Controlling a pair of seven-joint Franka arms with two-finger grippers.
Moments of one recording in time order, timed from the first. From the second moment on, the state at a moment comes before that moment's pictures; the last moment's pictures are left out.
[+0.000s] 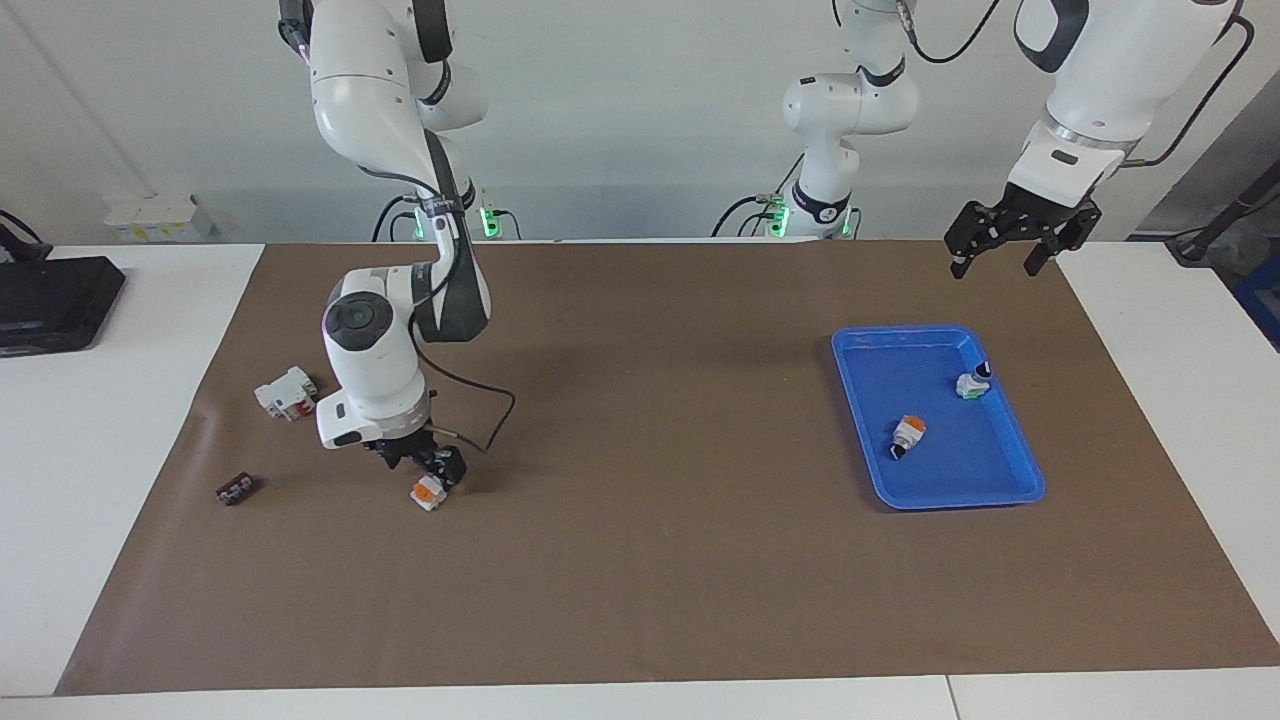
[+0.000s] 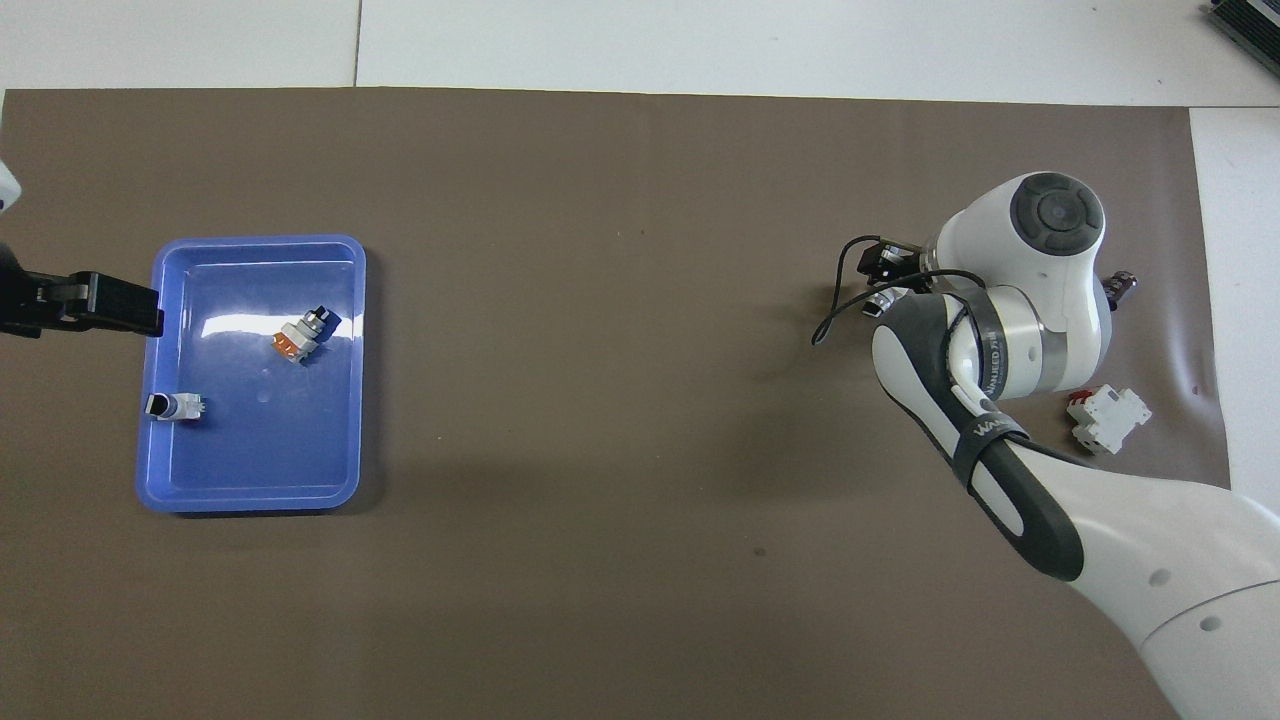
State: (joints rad) left arm -0.07 -0.04 0.00 -1.61 0.02 1.60 -0.02; right arm 0.24 0.45 -0.15 -1.82 -0.01 2.33 0.58
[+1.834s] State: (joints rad) left arm -0.07 -0.04 0.00 -1.61 0.02 1.60 -0.02; right arm 0.21 0.40 -0.15 -1.71 0.51 2.11 0.60
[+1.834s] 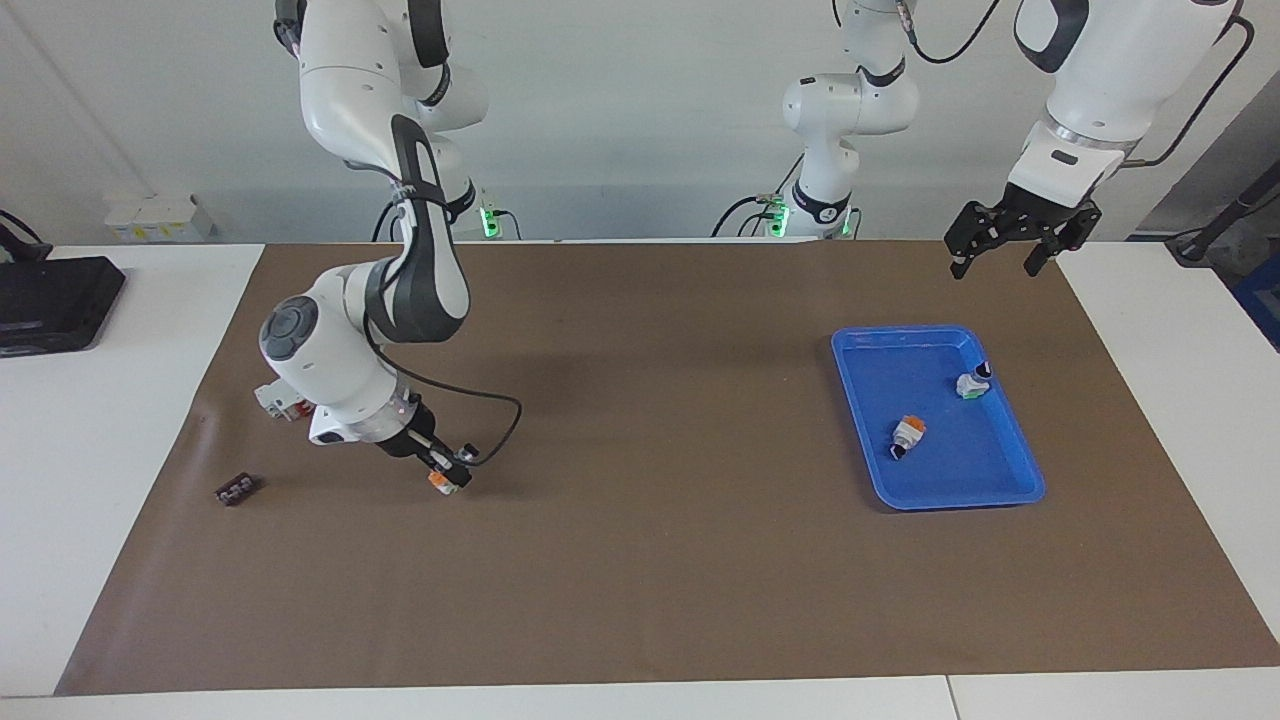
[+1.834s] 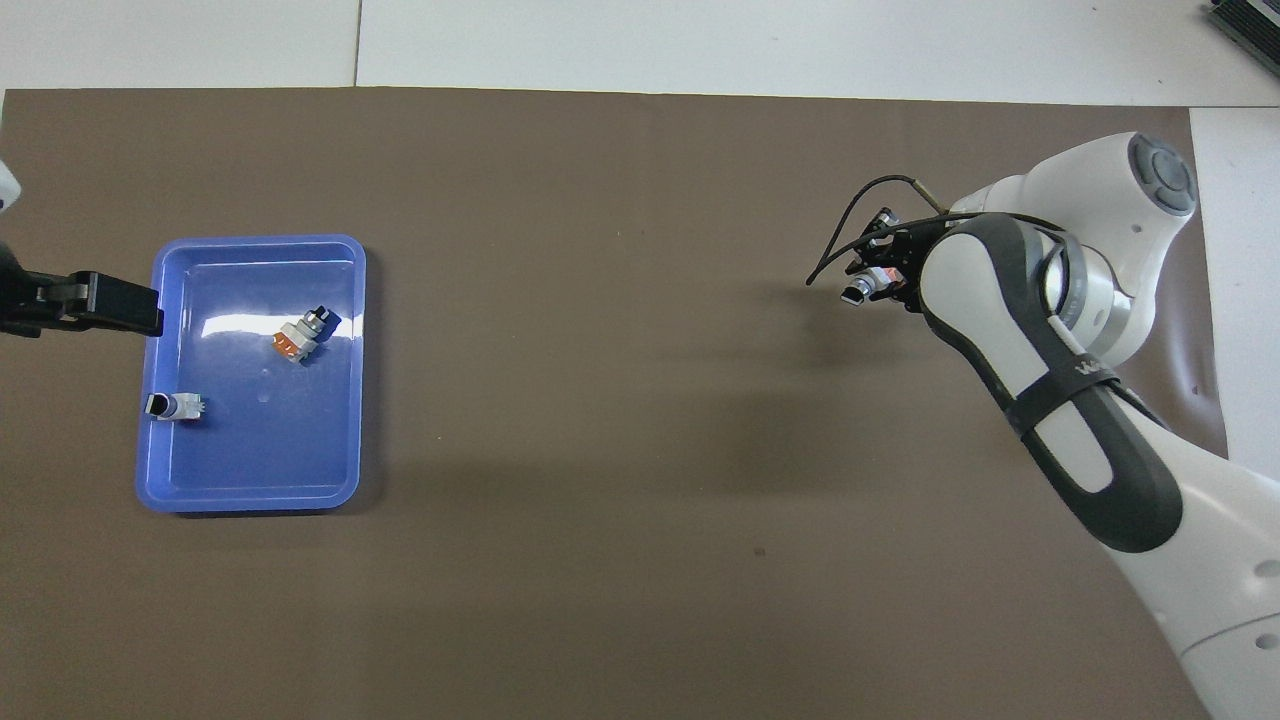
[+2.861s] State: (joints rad) left arm -0.07 -0.04 0.00 -1.61 0.02 1.60 -0.02; right arm 0.45 0.11 -0.12 -1.69 0.86 2.13 1.70
